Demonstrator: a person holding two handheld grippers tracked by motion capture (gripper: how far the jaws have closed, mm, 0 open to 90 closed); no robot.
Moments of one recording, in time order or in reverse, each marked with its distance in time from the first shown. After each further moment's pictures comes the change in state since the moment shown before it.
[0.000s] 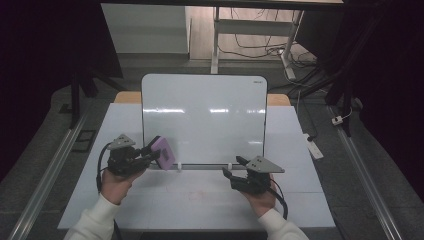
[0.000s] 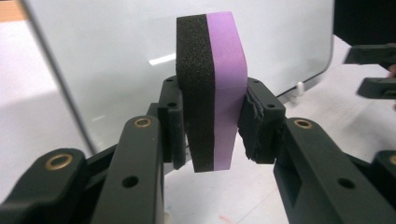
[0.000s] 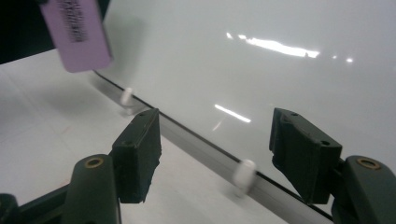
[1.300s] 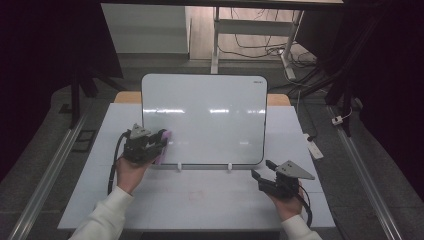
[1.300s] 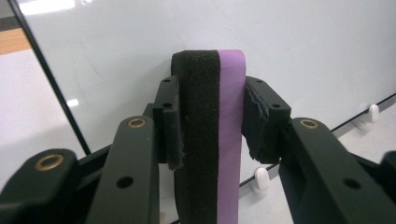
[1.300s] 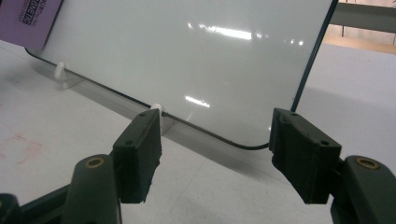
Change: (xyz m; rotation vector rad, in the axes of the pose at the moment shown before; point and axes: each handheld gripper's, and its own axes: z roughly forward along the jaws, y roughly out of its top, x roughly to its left) left arm -0.005 0.020 0.050 -0.002 0.173 0.057; right arm -0.046 -0.025 -0.049 0.030 -0.151 0.049
